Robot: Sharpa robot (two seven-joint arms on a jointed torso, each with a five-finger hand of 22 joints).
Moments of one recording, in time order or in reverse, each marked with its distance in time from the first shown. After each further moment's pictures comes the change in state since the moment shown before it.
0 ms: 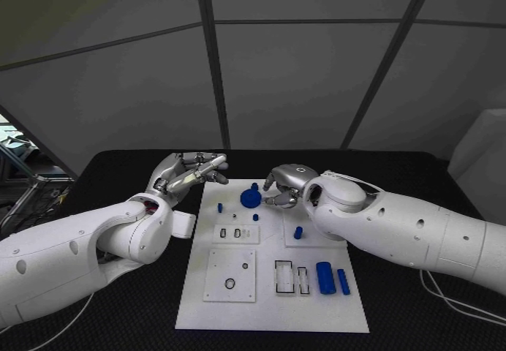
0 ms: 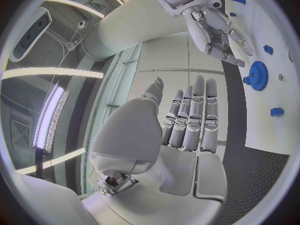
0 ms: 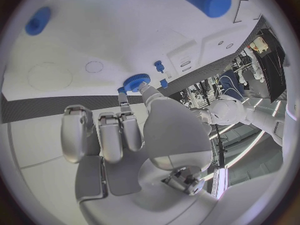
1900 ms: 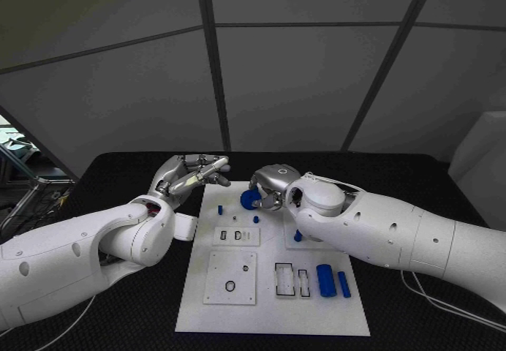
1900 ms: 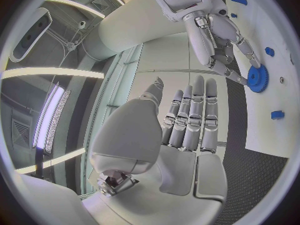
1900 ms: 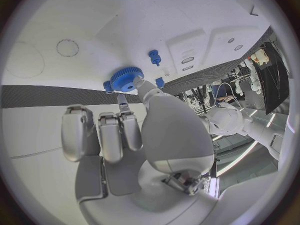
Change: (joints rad) left arm 0.000 0.005 0.000 0.001 -0.001 0.000 0.004; left_hand 0.000 0.000 0.000 0.006 0.000 0.000 0.000 0.004 0.000 0.000 0.000 0.000 0.000 0.000 0.000 0.004 0.001 0.000 0.000 0.000 0.004 0.000; right arm 0.000 0.126 0.000 -0.090 -0.106 0.011 0.003; right_hand 0.102 -0.055 0.096 -0.070 -0.086 -0.043 0.007 -0.004 -0.014 0.000 0.000 -0.020 0.000 0.000 0.000 0.000 0.000 0.000 -0.011 -0.003 -0.004 0.000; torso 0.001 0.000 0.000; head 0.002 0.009
